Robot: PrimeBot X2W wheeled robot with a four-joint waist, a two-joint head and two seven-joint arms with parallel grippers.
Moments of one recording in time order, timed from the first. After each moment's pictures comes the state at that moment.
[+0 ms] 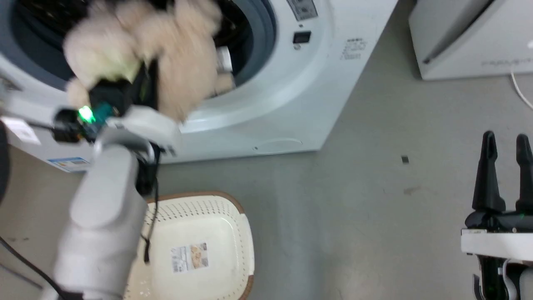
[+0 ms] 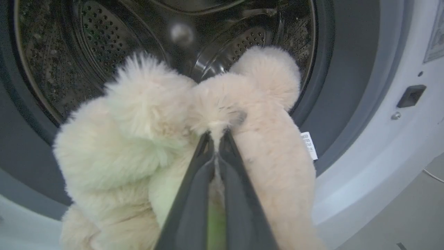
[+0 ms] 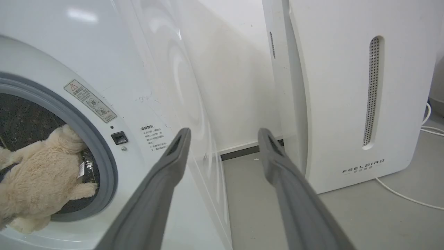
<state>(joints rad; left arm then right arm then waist) -0.75 0.18 -0.17 0.64 -0.20 0.02 -0.25 -0.12 -0.05 -0.14 -0.11 0.36 0.13 -0.26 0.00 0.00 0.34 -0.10</state>
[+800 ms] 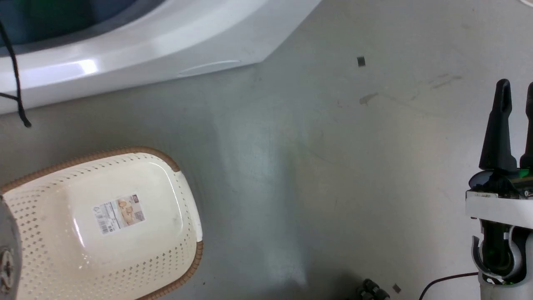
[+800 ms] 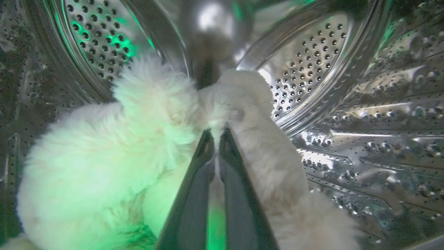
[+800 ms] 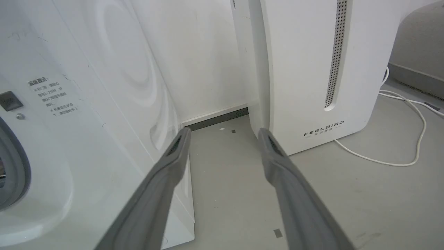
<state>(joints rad) -1.35 0.41 -0.06 0.86 -0.14 0.05 -0.25 -0.27 -0.05 -0.10 -0.14 0.46 0.13 -0.26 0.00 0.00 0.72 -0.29</state>
